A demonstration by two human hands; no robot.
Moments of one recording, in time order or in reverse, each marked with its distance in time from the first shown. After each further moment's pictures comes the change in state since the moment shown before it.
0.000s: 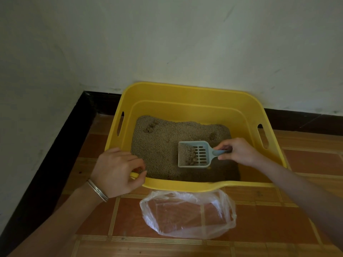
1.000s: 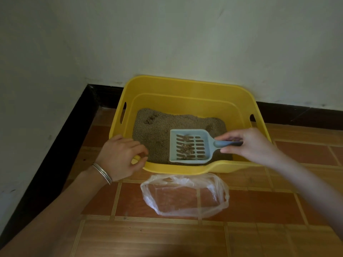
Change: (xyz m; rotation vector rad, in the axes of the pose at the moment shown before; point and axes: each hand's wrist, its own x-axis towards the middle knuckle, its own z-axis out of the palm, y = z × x) left_hand -0.008 0.010 -0.007 0.042 -0.072 -0.030; right_hand -0.091 -0.074 -0.031 0.048 0.120 -0.085
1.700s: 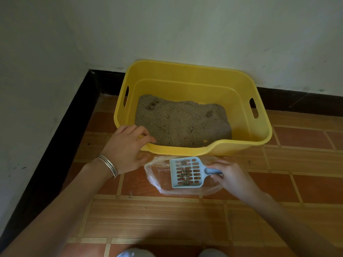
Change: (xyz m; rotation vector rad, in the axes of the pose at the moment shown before) left_hand -0.025 0.018 0.003 0.069 -0.059 0.020; right_hand -0.066 0.040 0.121 -0.342 0.092 -0.136
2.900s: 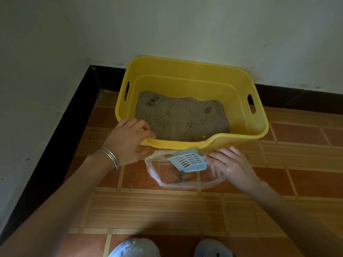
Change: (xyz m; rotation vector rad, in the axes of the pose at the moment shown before) left_hand -0.001 0.001 0.000 0.017 -0.016 -0.011; right_hand -0.002 0.014 -0.004 -0.417 0.295 -0.517
